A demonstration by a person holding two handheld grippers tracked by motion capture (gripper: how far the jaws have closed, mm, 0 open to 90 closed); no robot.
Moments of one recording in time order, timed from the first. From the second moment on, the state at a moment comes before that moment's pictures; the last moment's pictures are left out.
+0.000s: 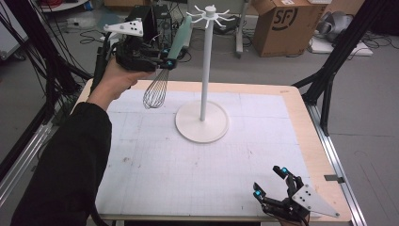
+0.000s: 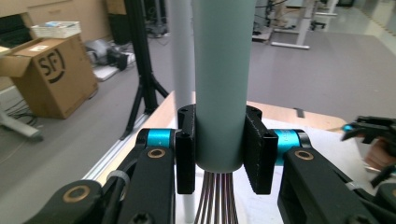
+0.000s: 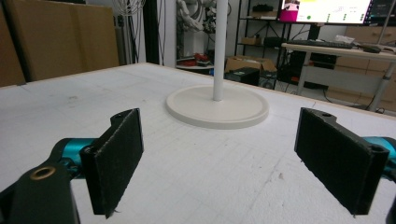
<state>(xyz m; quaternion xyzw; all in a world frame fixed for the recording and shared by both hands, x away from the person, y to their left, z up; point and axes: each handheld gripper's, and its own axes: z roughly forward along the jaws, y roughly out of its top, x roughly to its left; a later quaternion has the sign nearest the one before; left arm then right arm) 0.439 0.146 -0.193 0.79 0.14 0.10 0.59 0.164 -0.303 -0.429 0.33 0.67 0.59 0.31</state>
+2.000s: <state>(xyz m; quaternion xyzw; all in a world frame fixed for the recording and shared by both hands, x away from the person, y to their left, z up) 0.441 0.100 -0.216 0.73 0.18 0.13 0.65 0.168 -0.303 -0.428 0.33 0.66 0.60 0.30</state>
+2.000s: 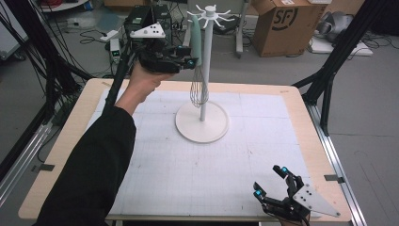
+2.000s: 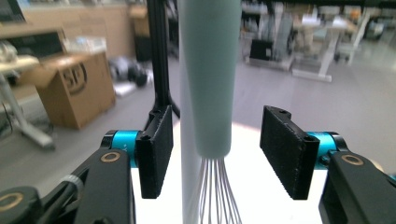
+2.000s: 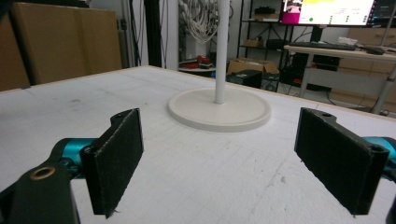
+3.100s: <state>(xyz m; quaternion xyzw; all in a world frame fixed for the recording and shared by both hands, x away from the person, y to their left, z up) 0.334 0.186 -0.313 0.69 0.20 0.10 0.69 0.191 -0.291 -0.432 0.34 0.66 0.61 0.28</state>
